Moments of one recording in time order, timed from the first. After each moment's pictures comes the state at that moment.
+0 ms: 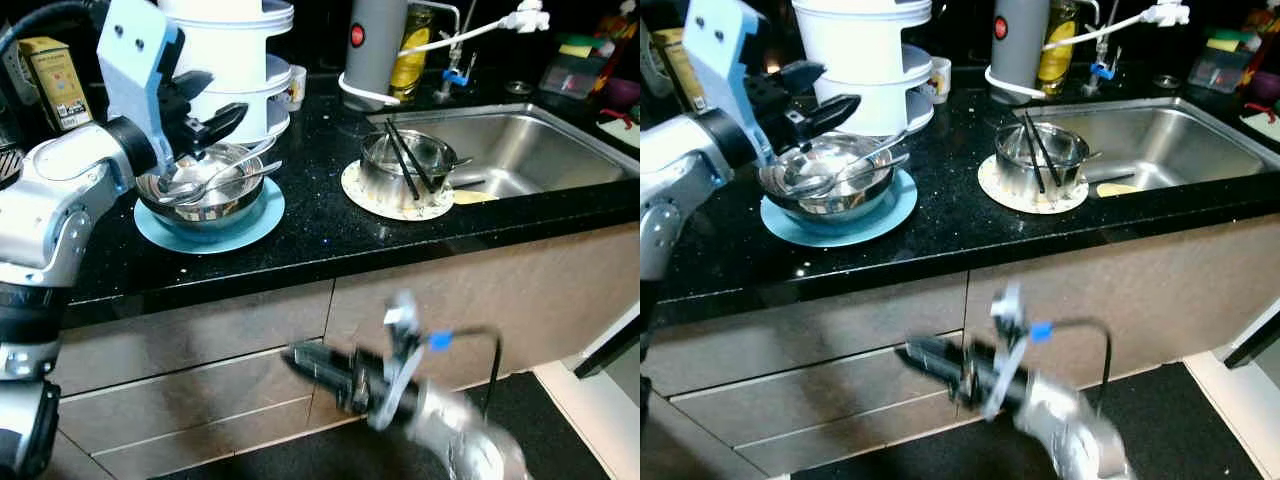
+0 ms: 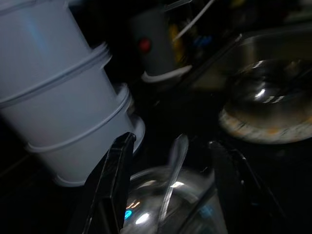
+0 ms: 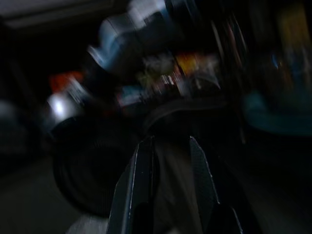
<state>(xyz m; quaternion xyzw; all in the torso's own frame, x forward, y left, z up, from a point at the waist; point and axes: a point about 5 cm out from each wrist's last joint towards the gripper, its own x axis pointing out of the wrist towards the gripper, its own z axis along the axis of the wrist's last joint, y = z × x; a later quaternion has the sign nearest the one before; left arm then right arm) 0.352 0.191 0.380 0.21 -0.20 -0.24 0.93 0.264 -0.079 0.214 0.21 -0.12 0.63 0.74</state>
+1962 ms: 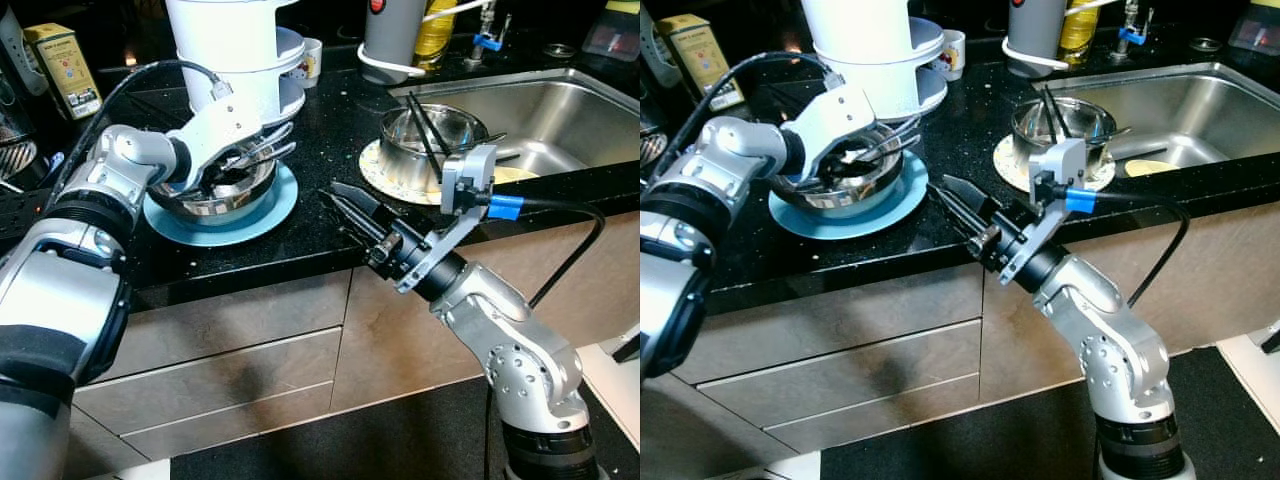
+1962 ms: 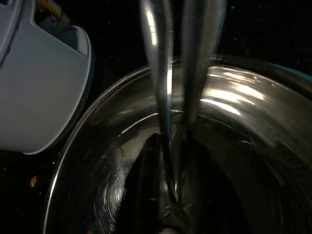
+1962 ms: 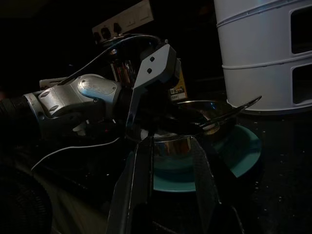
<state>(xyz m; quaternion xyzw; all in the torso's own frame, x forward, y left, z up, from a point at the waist) 0.410 0.174 0.343 0.42 -0.04 -0.31 0.85 0.282 -0.101 0.290 0.11 -0.18 0.44 0.88</state>
